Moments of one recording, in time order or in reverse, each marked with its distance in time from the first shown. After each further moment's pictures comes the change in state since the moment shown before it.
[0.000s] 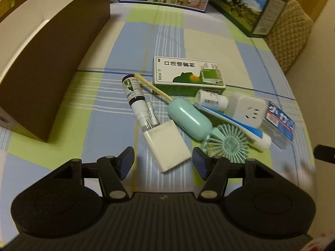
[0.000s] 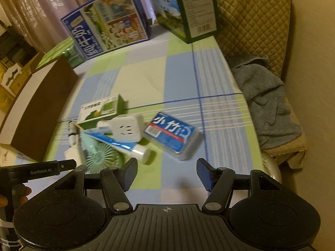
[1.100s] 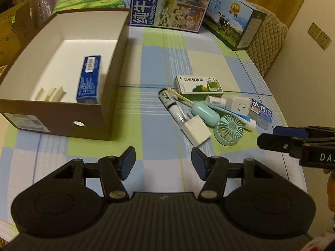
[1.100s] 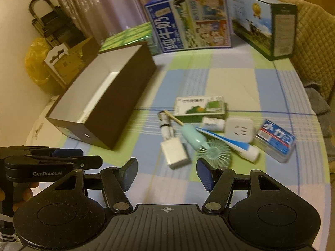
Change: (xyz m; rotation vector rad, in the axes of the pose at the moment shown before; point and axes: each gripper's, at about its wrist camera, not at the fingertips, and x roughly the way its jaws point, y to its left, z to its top) left arm -0.117 0.085 -0.014 0.096 -0.051 -0.100; right arm -0.022 0.158 -0.026 -0.167 -0.013 0.182
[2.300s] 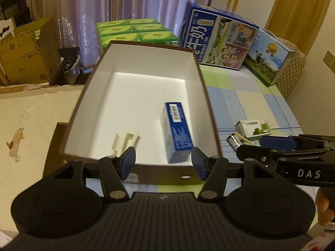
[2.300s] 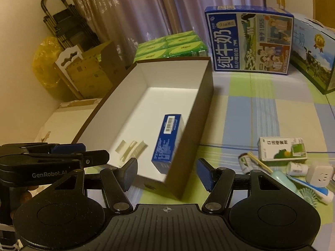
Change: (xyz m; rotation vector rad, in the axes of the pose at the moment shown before) left arm -0.044 0.161 0.060 -0.006 -0.126 0.044; right arm 0.097 0.170 0.064 -0.068 -0.059 0.032
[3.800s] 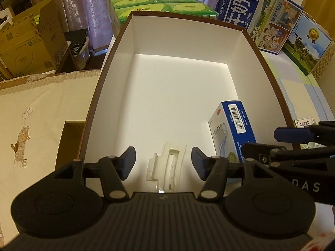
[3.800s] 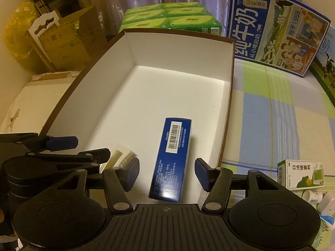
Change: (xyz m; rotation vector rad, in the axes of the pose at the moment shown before) left arm 0.115 0.073 0.041 0.022 0.138 0.082; right arm 0.139 0.047 0.050 -0.058 0.174 -0.183
